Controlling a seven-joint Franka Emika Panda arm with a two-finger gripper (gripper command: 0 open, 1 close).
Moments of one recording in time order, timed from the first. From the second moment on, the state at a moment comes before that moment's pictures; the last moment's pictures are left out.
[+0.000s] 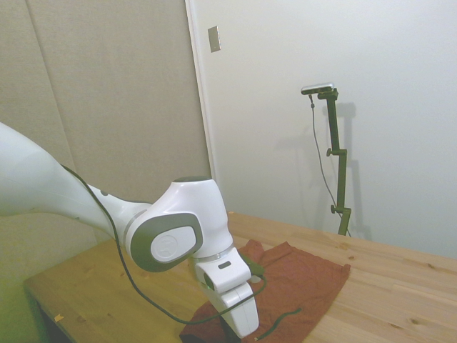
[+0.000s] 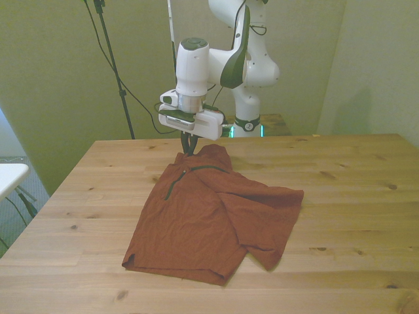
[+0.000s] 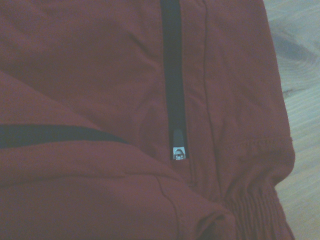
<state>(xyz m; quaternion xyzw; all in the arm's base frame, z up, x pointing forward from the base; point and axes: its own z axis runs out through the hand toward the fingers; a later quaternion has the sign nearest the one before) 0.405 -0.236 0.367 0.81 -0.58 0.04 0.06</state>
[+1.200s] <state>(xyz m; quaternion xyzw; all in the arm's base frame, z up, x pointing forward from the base) 0.466 0.033 0.351 0.90 -0.28 0.22 0.24</state>
